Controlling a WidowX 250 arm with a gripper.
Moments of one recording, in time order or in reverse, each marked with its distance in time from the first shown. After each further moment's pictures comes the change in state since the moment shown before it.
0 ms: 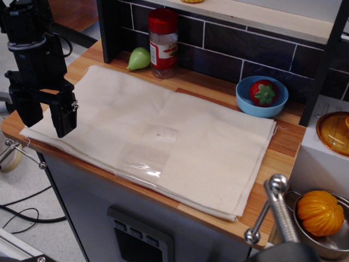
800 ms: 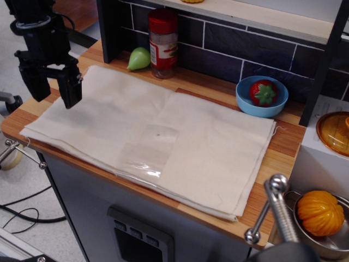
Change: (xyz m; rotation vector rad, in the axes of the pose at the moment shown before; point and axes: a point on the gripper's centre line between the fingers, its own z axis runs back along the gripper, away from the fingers) arm 0.058 0.036 0.001 -0.028 -0.062 0.032
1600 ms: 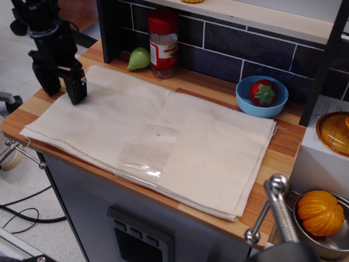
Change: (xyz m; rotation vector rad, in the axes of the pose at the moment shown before) arm 0.033 0.026 -0.027 0.048 -0.094 -0.099
